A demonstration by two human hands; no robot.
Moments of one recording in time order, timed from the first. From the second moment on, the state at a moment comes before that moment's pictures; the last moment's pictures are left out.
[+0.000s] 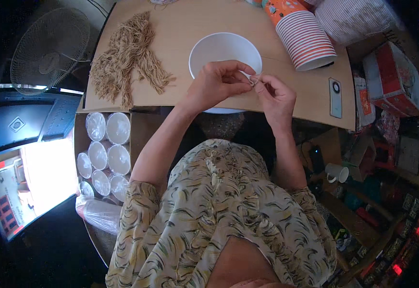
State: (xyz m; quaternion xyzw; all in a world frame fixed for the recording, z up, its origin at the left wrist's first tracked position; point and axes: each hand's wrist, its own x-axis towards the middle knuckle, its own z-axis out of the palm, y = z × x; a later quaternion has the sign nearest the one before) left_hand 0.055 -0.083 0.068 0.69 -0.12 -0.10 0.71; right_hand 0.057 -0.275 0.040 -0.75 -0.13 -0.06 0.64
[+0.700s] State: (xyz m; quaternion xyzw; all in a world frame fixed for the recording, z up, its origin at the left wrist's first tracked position) left_hand 0.058 -0.077 0.061 0.71 -0.10 -0.11 0.69; right_hand 0.055 -0.284 0.049 -0.78 -0.11 0.02 0.62
